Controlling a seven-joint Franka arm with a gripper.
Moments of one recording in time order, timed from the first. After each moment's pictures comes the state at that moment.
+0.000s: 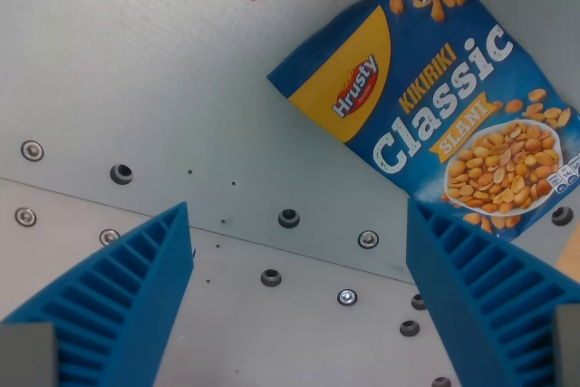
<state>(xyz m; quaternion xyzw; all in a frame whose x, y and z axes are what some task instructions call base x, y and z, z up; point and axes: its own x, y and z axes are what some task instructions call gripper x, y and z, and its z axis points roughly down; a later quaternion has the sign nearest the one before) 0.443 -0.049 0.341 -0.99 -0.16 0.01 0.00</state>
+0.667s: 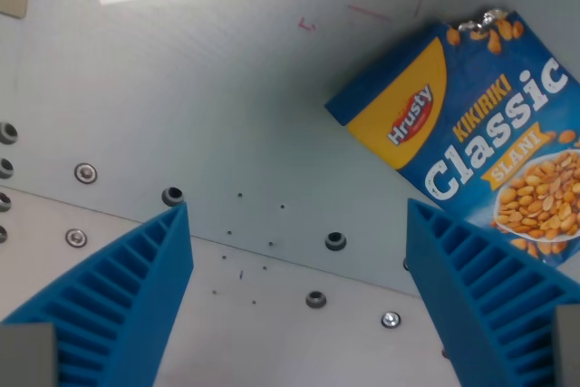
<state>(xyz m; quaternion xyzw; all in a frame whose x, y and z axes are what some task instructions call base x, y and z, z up) 0.450 0.001 0.342 -0.99 -0.17 0.00 0.00</state>
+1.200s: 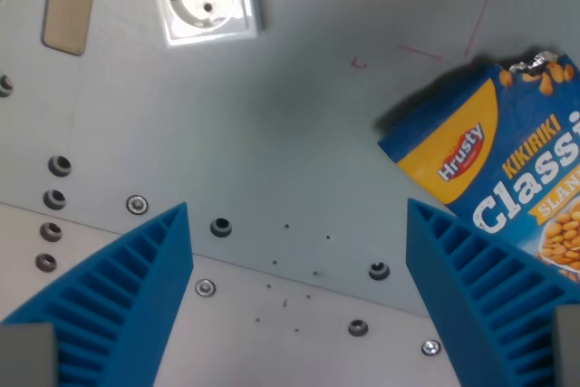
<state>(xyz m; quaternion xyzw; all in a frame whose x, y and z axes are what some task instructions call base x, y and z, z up) 0.463 0.047 0.341 -0.99 -0.17 0.00 0.00</state>
